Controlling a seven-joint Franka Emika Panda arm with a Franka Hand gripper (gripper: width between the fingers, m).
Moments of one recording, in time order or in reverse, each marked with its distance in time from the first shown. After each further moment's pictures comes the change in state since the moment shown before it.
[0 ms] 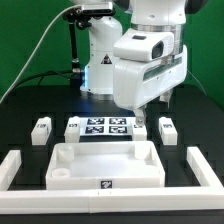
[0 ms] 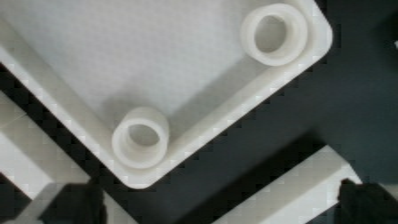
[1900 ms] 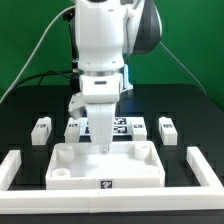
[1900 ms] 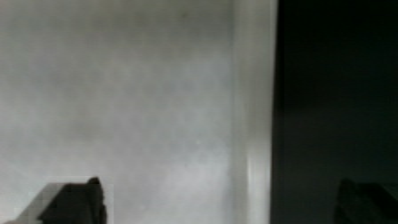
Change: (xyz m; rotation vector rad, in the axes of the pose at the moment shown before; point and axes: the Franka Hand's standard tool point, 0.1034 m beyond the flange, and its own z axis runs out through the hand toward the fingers) arm -0.117 0.006 0.102 0.009 0.035 -0.606
